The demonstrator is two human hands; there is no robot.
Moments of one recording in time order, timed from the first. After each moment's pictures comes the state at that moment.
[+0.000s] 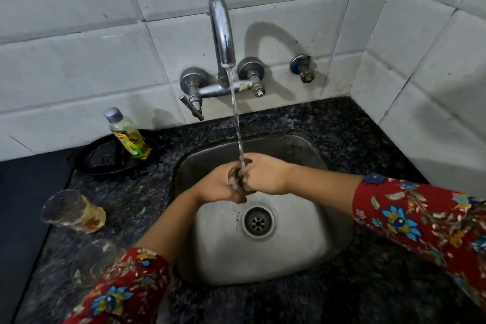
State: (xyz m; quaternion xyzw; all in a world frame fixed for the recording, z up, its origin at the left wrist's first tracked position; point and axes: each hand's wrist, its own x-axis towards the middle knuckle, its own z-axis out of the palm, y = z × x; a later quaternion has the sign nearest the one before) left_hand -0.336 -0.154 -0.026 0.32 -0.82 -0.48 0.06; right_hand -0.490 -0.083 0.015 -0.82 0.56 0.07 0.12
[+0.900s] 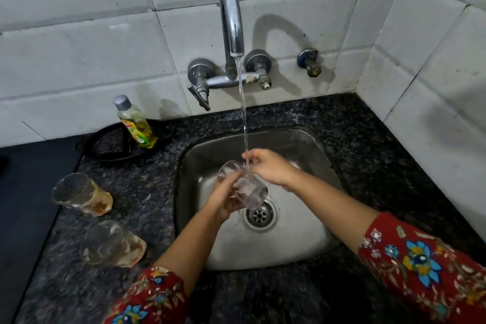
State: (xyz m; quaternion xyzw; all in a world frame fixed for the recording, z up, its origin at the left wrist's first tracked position) left_hand -0.343 -0.091 -0.046 0.53 -0.33 -0.75 0.23; right_hand -0.475 -0.065 0.016 -0.50 0.70 -0.28 0.44
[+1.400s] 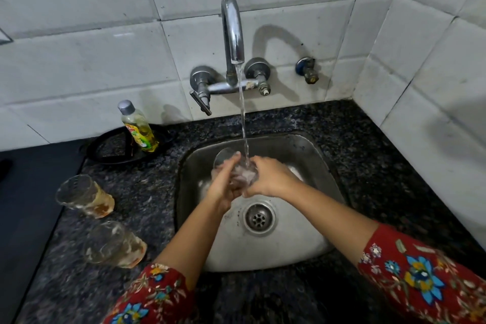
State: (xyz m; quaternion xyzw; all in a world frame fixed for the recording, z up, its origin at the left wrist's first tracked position) left_hand -0.355 -0.101 -0.021 0.50 -0.29 -0.75 0.31; right_hand -0.466 -0.049 0.029 -0.58 0.76 -0.10 0.28
